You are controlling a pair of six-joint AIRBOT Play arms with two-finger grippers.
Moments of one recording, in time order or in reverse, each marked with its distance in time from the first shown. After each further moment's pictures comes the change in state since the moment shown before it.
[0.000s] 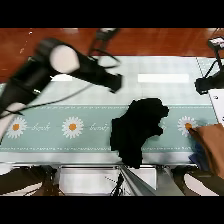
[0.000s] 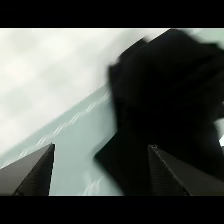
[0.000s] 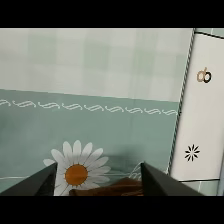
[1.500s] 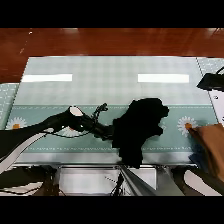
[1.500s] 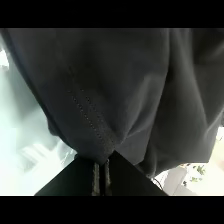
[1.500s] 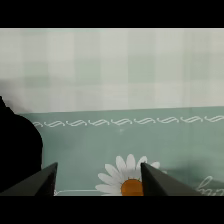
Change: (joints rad) left arm 0.021 -0.148 -0.834 -1.056 0.212 0.513; right arm -0.276 -0.001 -0.030 0.419 -0.055 -0.100
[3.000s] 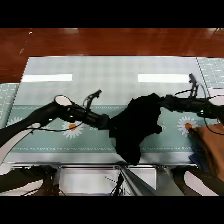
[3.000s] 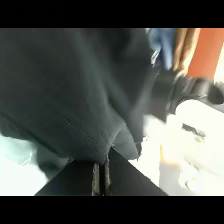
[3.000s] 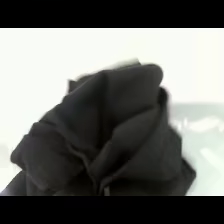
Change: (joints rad) left arm 0.145 0.140 0.066 0.016 -0.140 0.046; right arm 0.087 0.043 -0.590 0.798 -0.421 -0.279
